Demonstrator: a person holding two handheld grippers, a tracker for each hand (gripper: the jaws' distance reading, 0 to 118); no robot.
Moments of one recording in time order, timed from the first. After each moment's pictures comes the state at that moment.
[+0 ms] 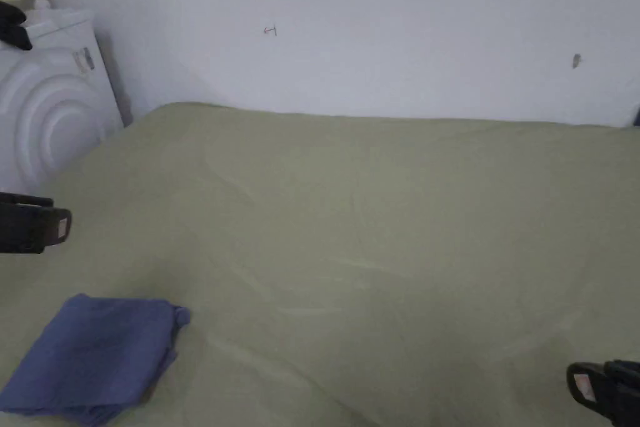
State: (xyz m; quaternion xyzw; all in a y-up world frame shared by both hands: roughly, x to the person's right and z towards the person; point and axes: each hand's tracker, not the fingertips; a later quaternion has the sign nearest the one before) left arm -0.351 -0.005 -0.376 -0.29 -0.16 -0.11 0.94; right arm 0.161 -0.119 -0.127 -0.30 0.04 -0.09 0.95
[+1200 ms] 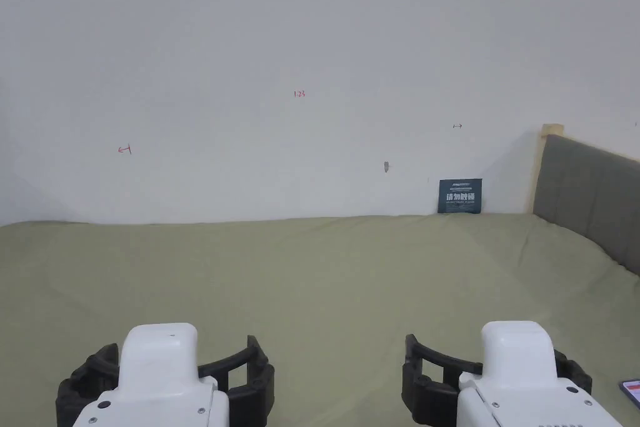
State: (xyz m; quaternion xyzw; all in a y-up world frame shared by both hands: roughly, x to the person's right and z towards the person) left arm -0.089 -0.064 -0.147 -0.08 -0.19 -0.04 0.98; right arm 0.133 -0.086 -0.035 -0.06 -0.25 -0.03 0.97
